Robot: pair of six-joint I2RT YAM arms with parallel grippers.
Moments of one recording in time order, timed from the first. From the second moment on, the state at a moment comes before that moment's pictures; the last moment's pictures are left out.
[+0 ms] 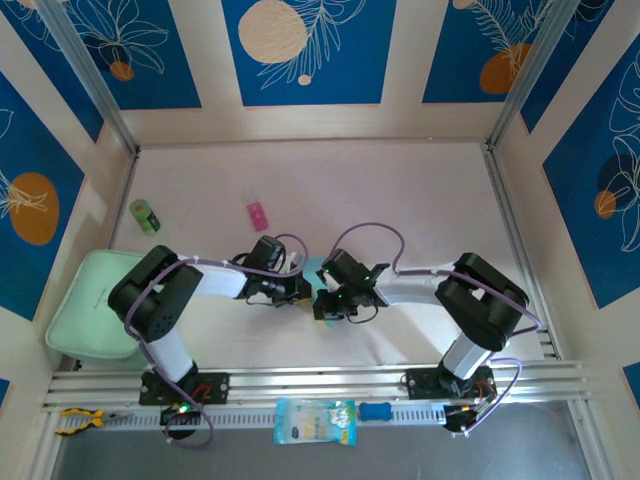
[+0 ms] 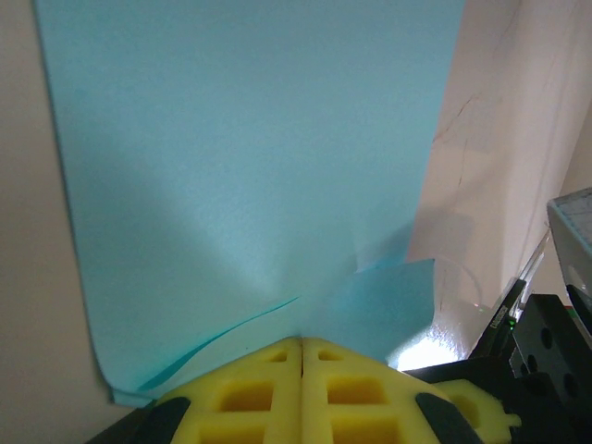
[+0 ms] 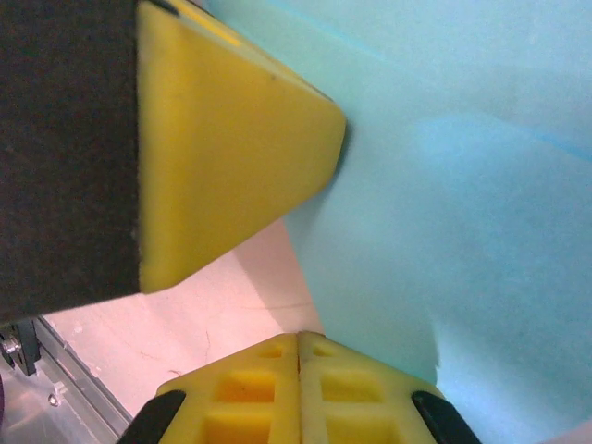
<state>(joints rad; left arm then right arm) -0.64 1.72 0.67 0.11 0.64 -0.86 0.87 1.64 0.72 -0.18 -0.41 0.75</state>
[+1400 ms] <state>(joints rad) -0.64 1.73 0.68 0.09 0.65 -0.86 0.84 1.32 0.45 -0.11 -0.48 0.87</state>
